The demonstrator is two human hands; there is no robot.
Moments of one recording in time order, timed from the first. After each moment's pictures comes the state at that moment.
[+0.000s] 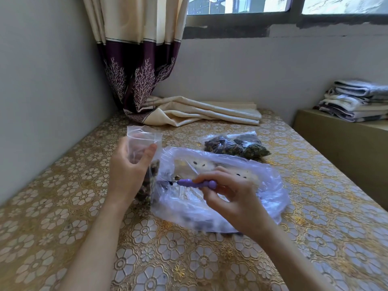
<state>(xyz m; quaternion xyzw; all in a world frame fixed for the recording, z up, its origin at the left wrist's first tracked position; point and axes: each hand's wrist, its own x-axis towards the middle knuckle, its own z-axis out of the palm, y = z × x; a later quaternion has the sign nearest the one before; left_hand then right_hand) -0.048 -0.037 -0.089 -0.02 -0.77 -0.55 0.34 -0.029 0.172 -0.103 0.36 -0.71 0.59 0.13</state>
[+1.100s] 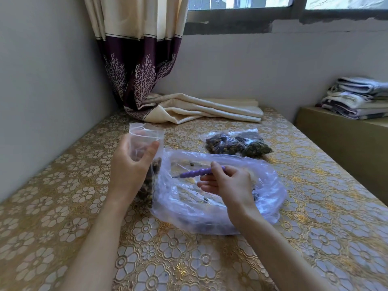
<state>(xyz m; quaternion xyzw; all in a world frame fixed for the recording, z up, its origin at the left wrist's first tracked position) -0.048 -0.036 -0.090 -0.03 -0.77 -0.54 0.35 -0.049 0.148 -0.106 0.01 -0.64 0.77 0.02</state>
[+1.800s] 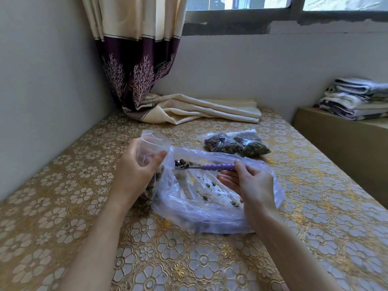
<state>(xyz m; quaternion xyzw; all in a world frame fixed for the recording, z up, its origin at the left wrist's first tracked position) -0.052 -0.037 -0.099 -0.03 -0.83 -0.48 0.30 -0.051 0.178 -0.104 -0.05 -0.57 0.82 0.06</state>
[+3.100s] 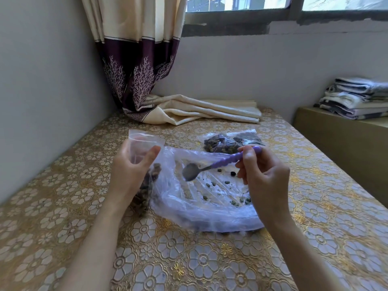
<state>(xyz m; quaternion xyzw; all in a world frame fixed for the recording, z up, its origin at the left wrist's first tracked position) -0.051 -0.038 -0.095 0.00 -0.79 -0.53 0.31 -0.040 0.191 -0.093 0.14 -0.67 0.67 0.29</state>
